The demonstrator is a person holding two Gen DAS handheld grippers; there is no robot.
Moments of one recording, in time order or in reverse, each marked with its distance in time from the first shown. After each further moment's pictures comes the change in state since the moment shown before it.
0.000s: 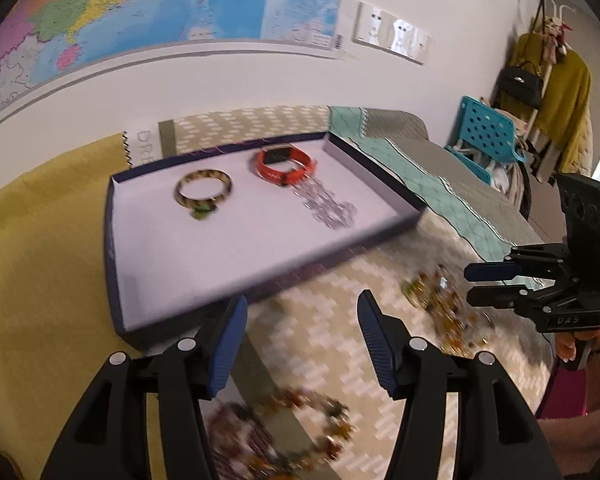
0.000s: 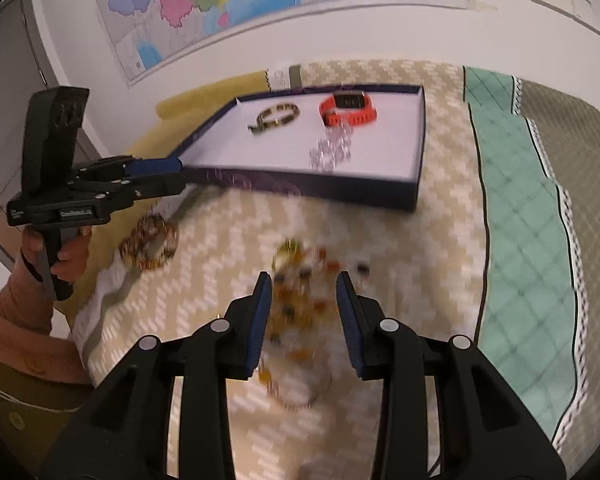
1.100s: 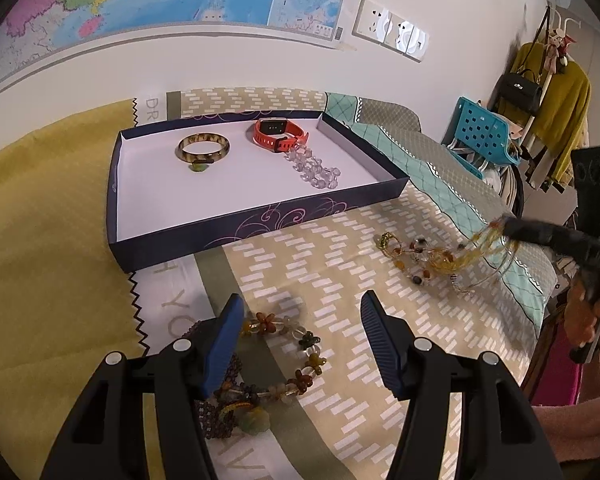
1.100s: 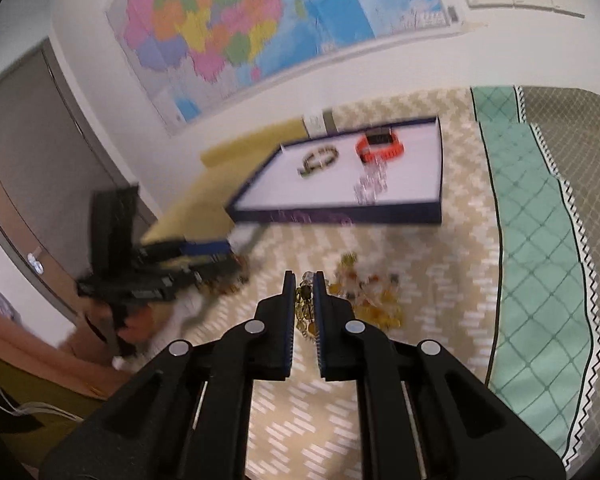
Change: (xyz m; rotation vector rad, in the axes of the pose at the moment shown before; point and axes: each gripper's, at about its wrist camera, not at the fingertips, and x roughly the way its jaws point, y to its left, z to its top) left arm -0.019 -0.004 -0.037 -0.067 0.010 -0.021; right arm -0.059 0.006 0.002 0.102 -0.185 0.206
